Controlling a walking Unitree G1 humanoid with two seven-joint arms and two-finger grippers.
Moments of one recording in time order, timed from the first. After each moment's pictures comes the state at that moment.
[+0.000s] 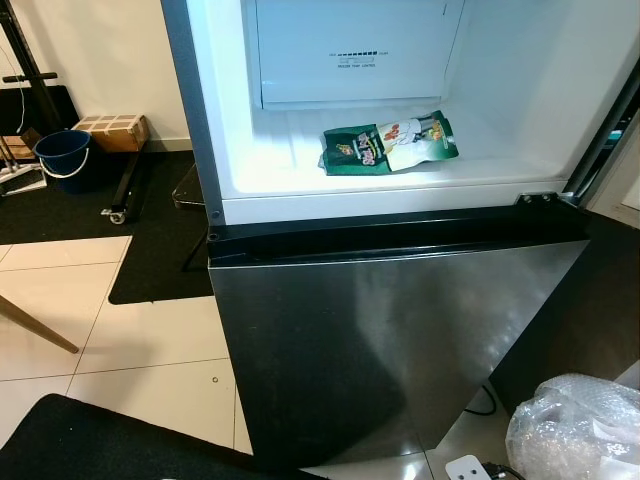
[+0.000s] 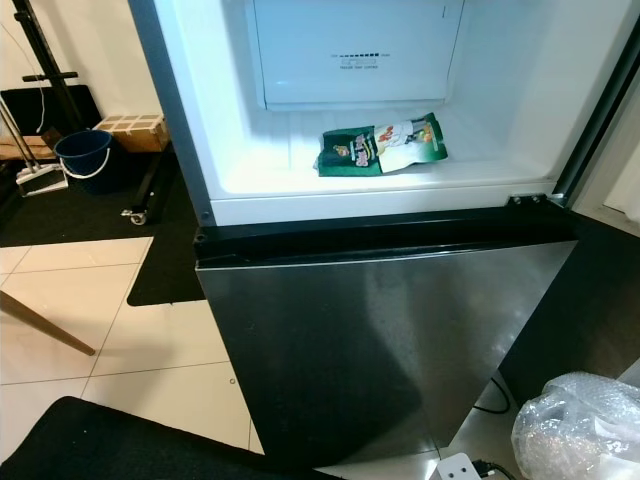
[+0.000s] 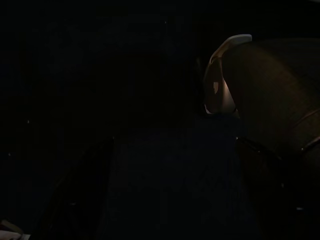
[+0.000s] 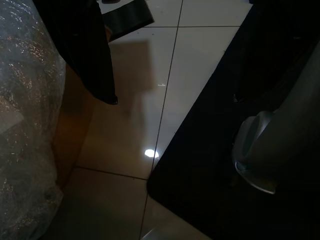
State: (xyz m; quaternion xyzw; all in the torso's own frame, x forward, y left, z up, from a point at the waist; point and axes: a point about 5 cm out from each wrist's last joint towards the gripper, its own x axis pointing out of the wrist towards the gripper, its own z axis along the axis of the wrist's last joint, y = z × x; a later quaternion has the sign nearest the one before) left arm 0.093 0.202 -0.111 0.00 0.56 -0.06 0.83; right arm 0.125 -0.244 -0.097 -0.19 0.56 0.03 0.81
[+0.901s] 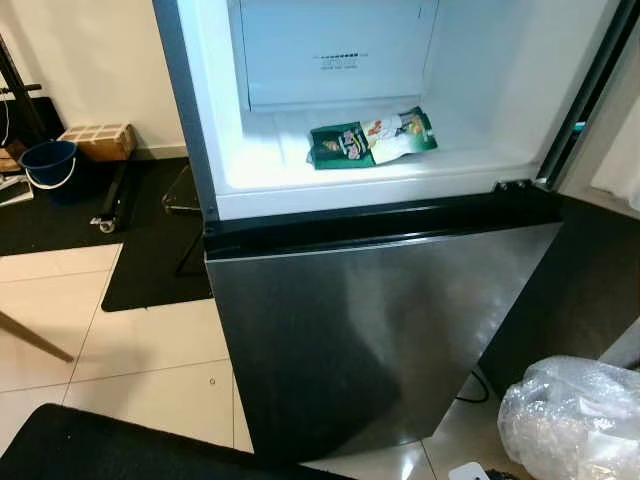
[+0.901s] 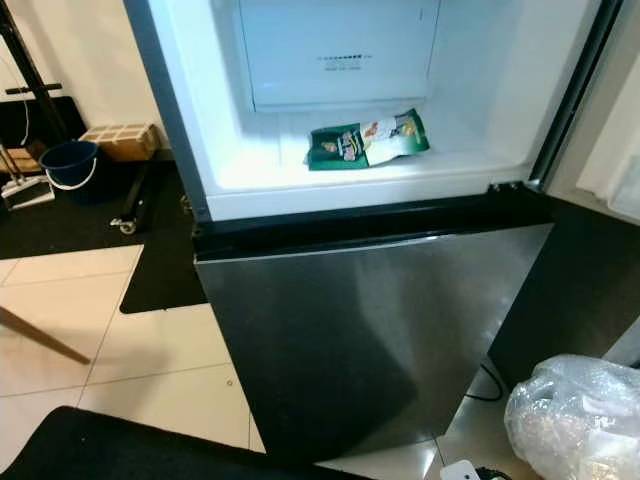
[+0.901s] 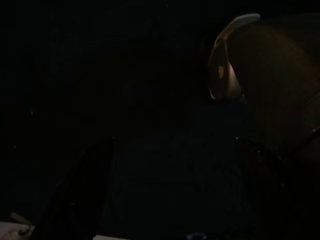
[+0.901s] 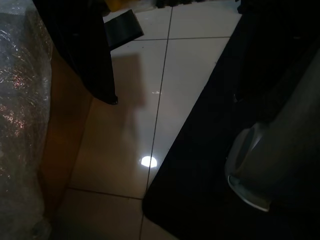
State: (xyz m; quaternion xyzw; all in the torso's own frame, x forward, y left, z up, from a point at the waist) left arm 0.085 0.200 -0.113 -0.01 0.57 -0.06 0.82; right arm 0.118 -0.247 -0.098 -0.19 0.57 0.03 0.80
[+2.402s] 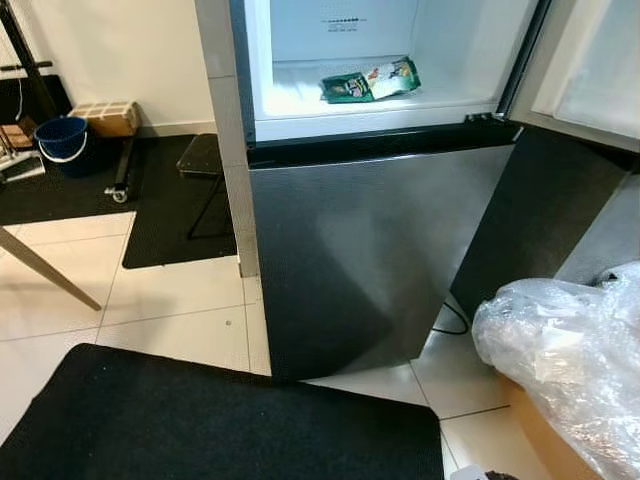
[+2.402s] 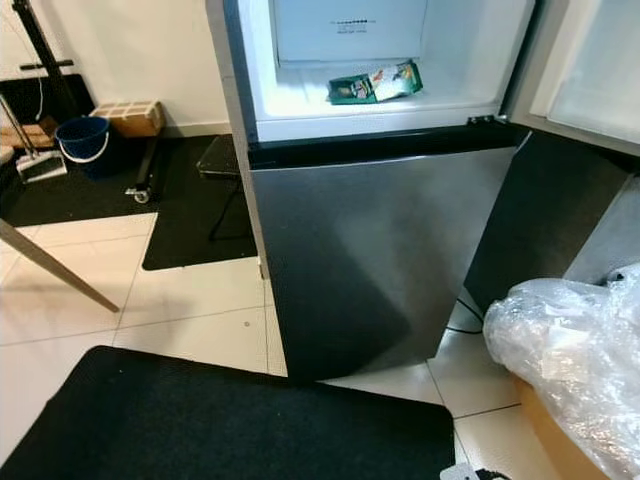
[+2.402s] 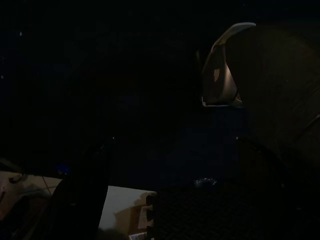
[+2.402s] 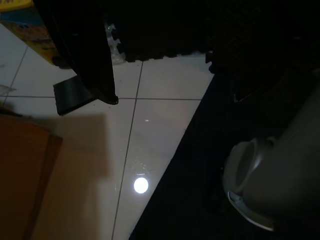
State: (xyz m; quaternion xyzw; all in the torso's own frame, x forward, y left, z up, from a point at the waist) left arm 0.079 0.201 -0.114 -0.03 0.57 -0.06 0.82; right arm 0.111 -0.250 -0.099 -0.19 0.58 0.03 0.79
